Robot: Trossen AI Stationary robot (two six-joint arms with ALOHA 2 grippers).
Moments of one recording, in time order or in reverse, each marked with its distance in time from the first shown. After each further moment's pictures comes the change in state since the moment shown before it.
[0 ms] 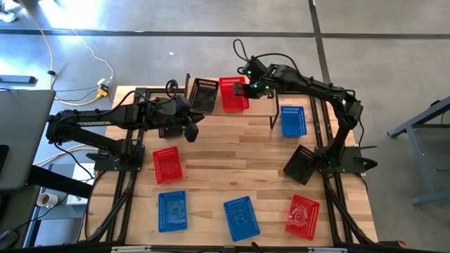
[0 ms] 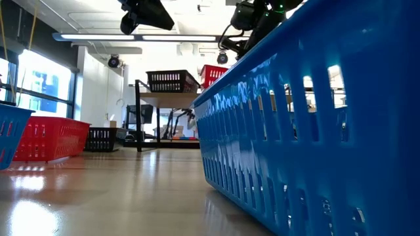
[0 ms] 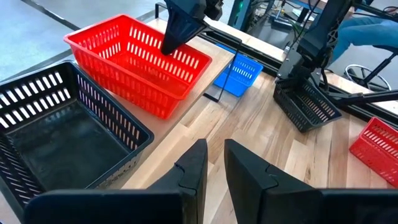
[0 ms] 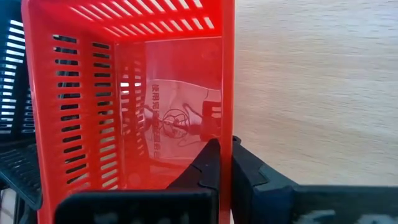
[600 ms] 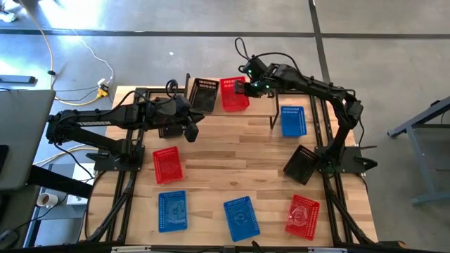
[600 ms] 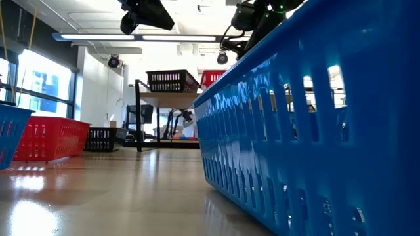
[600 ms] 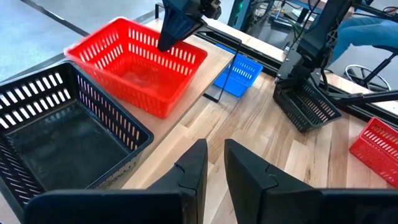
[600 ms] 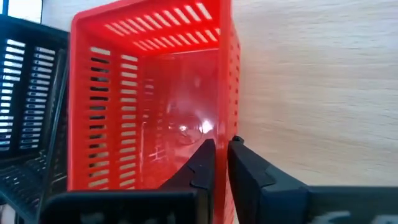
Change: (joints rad) left arm 0.000 0.000 0.000 0.001 0.000 0.001; right arm -0.007 0.000 0.000 0.004 0.025 0.023
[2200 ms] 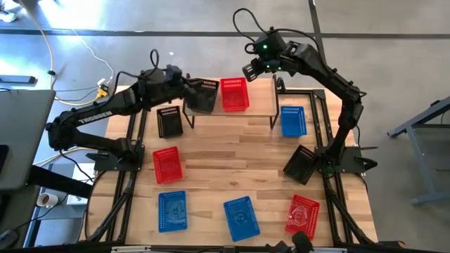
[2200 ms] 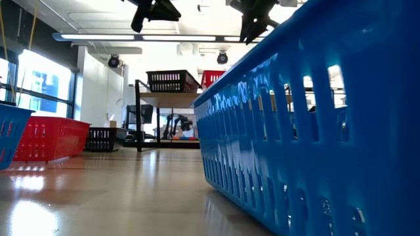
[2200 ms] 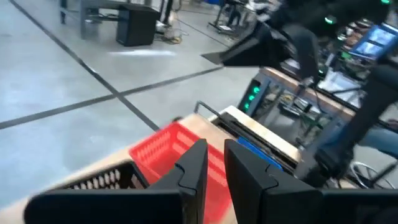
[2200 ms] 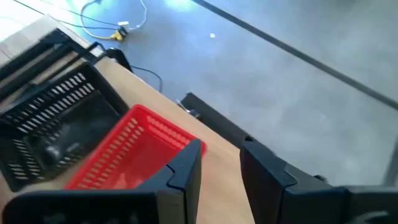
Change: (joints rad) left arm 0.299 0.033 0.077 0.239 0.099 0.000; right arm -0.013 -0.001 0.472 -0.252 0.279 -0.703
